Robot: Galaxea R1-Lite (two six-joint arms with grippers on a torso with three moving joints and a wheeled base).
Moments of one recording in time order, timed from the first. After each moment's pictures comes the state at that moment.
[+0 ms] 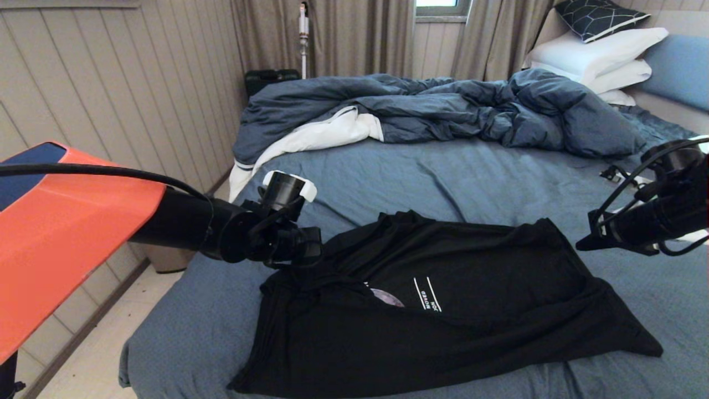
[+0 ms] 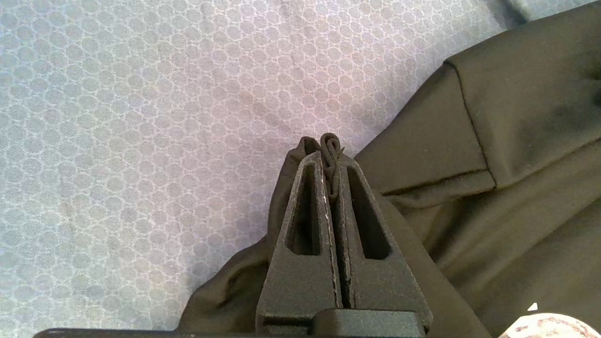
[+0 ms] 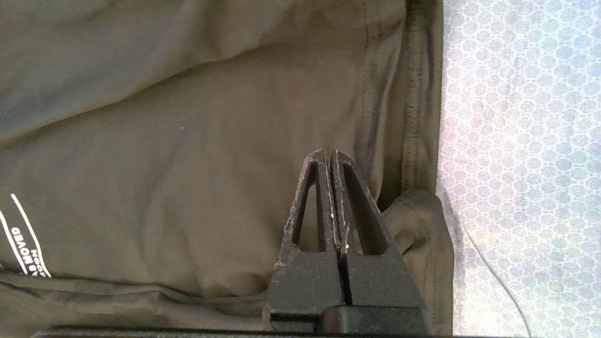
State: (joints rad) left arm -0.58 2.12 -1.36 -0.01 0.22 -0.45; right arm -0.33 1.93 -1.50 0.56 0.31 -0.03
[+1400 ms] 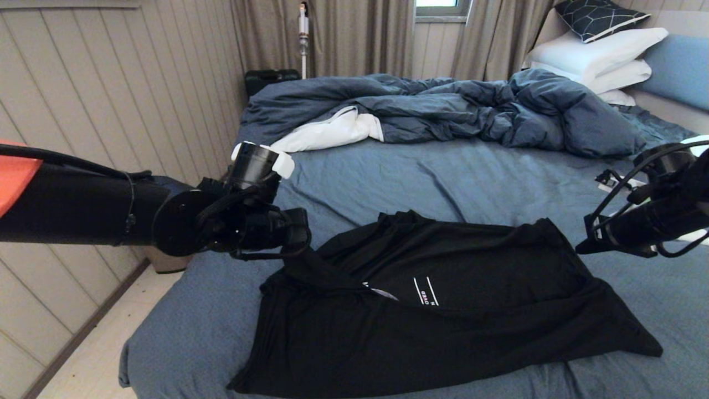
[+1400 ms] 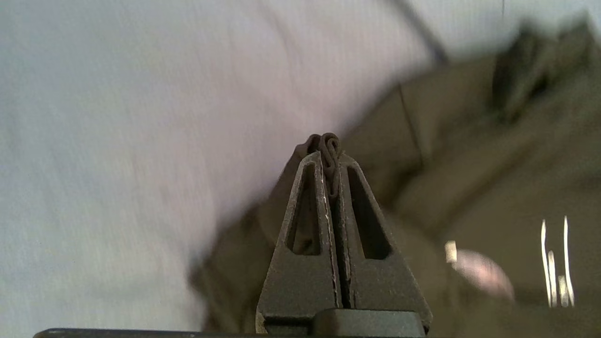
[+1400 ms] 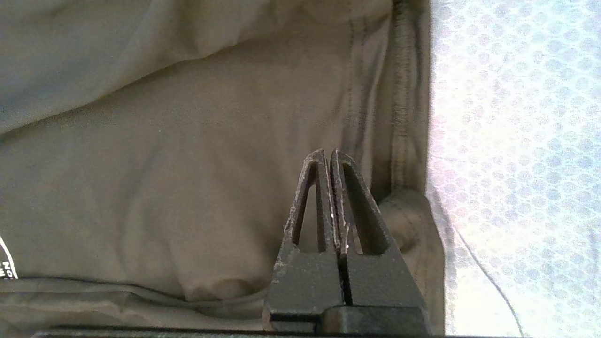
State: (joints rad) left arm -0.60 1.91 -1.27 0.04 0.23 -0.50; right arm -0.32 1.95 -1.50 0.56 0.25 -0.03
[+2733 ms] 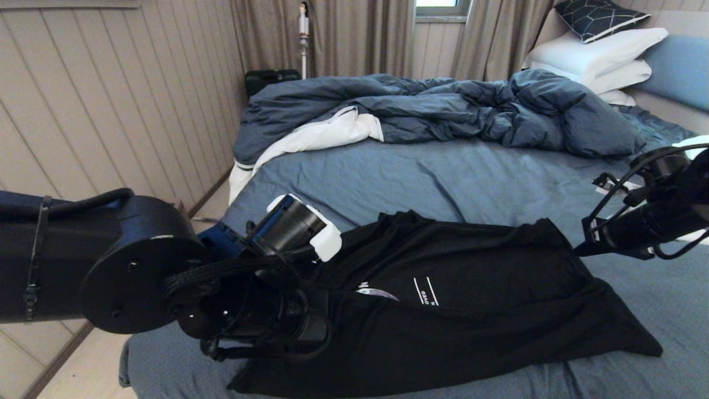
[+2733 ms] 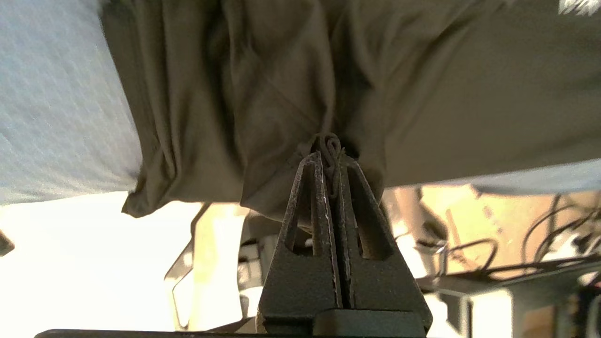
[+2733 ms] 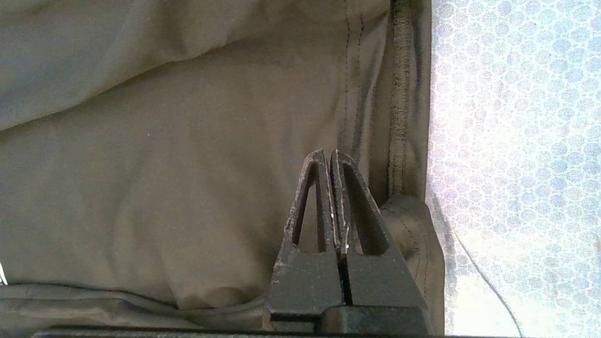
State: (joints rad) left arm -0.88 1.77 -1.18 0.44 0.22 -0.69; right arm -0.33 1.97 -1.51 0.56 0.25 -0.03
